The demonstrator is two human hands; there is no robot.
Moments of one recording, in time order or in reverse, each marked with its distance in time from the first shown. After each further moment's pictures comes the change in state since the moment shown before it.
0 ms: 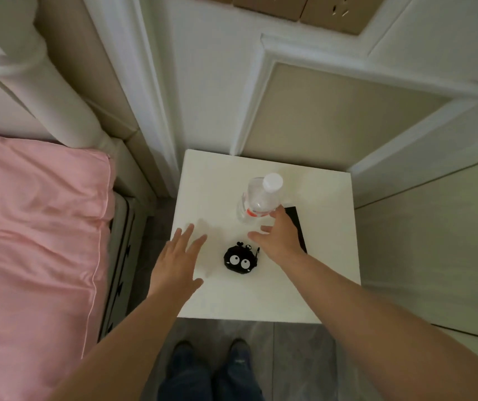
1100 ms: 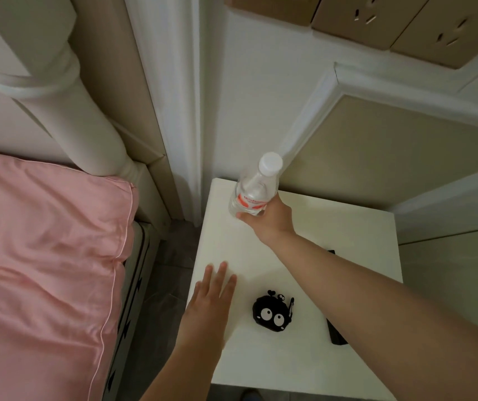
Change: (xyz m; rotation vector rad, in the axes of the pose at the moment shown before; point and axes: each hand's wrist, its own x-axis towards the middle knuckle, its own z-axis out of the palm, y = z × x) left_hand 0.030 -0.008 0.009 0.044 -0.190 0.080; right_hand 0.099 -0.094 0.062 -0.046 0.053 -0.201
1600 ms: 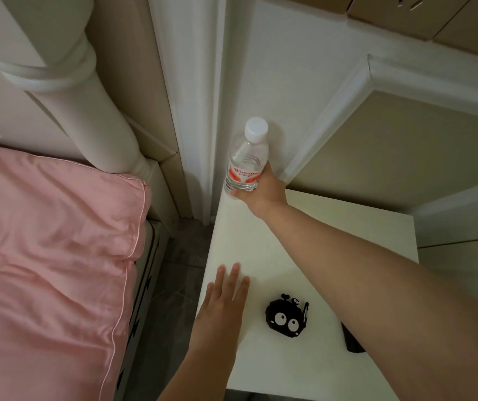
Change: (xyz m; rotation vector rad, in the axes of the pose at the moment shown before) left_hand 0.003 -0.002 0.005 -0.034 0.023 -0.009; right_hand 0.034 -0.046 0.024 -0.022 -0.060 -0.065
